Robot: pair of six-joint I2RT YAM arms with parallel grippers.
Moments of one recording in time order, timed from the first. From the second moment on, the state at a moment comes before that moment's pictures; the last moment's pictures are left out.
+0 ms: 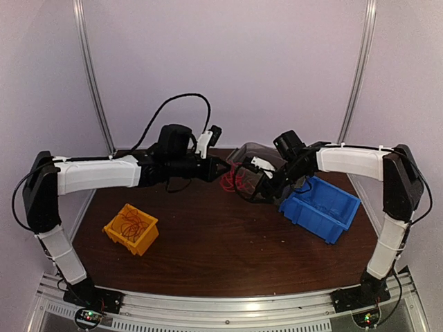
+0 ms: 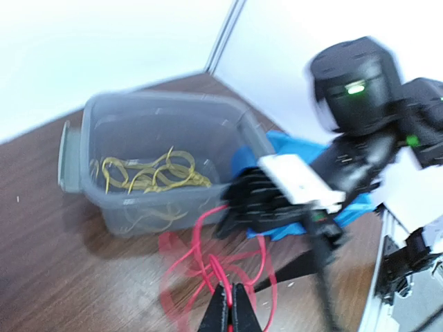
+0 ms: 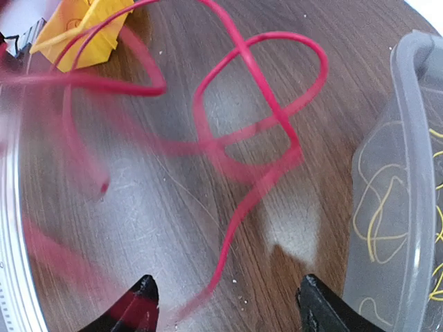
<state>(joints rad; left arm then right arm) -0.79 1.75 1.28 0.06 0.29 -0.31 0.55 1.82 1.36 -0.54 -0.50 -0.42</state>
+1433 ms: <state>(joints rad) -0.80 1.61 1.29 -0.07 0.14 -0.27 0.62 1.70 1.37 -0.43 -0.63 -0.39</state>
